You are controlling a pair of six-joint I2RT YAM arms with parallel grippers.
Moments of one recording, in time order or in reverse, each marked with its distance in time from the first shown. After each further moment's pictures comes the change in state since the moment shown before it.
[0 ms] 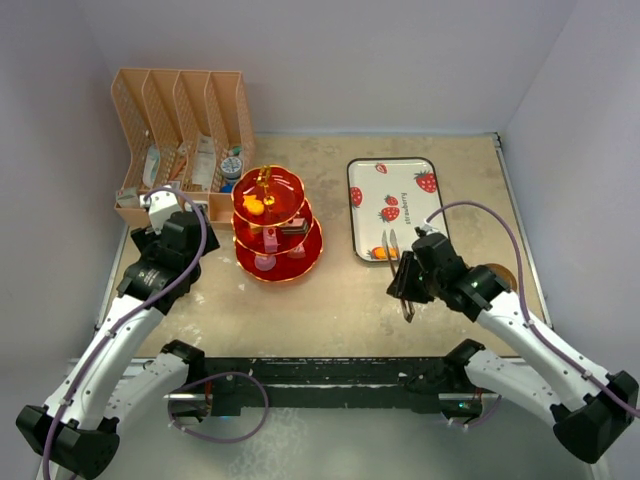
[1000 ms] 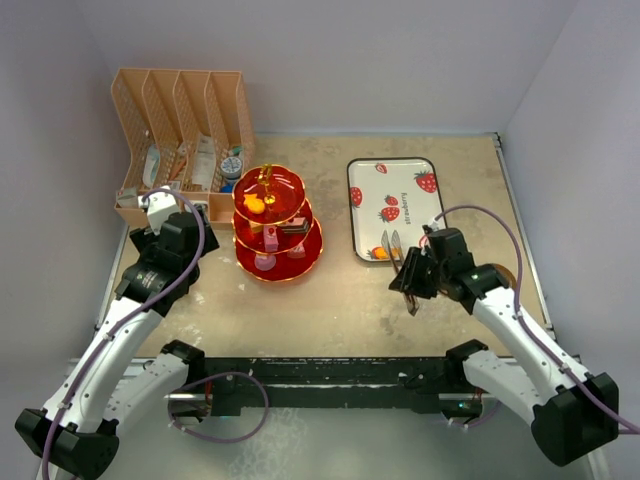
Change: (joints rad) left arm 0.000 -0.015 0.000 0.001 0.008 0.000; right arm -0.279 0.050 -0.104 0.156 -0.263 -0.127
